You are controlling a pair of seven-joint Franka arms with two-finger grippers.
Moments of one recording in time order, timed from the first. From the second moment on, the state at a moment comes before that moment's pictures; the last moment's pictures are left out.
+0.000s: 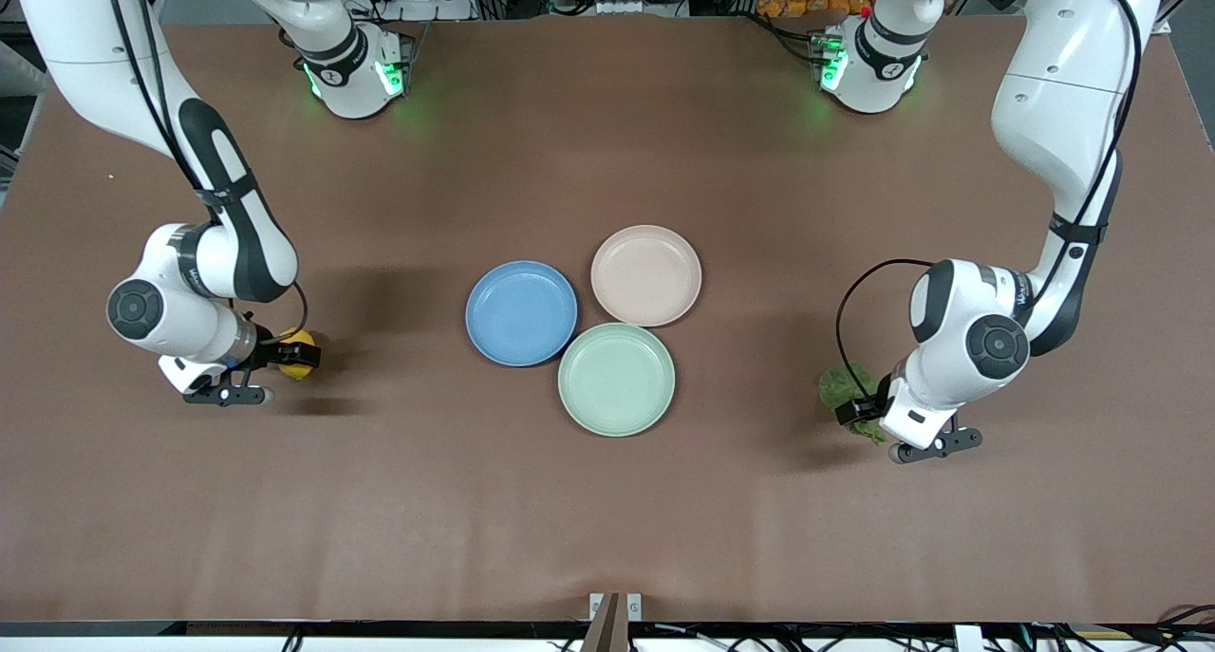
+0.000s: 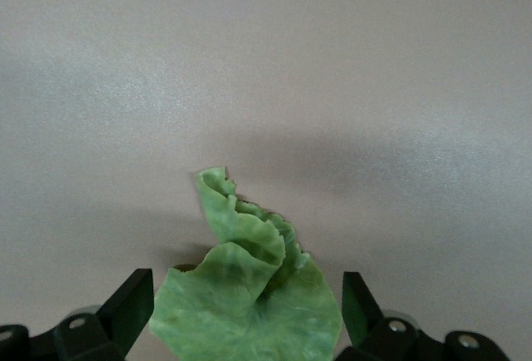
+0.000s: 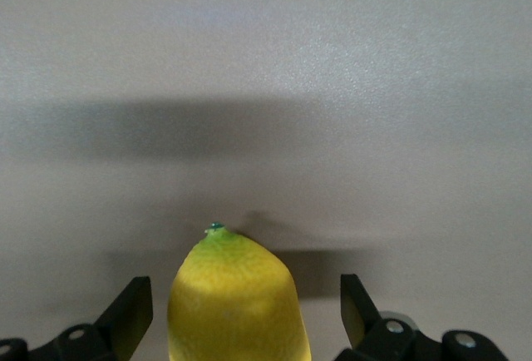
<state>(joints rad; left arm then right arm) 0.00 0.70 -0.19 -1.66 0.14 2.40 -0.45 0.00 0.53 -0.06 -1.98 0.04 2.44 -0.06</state>
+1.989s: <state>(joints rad) -0.01 0.75 -0.20 -1.65 0.23 2.40 -0.45 0.00 0.56 -0.05 -2.00 0.04 2.50 -0.06</state>
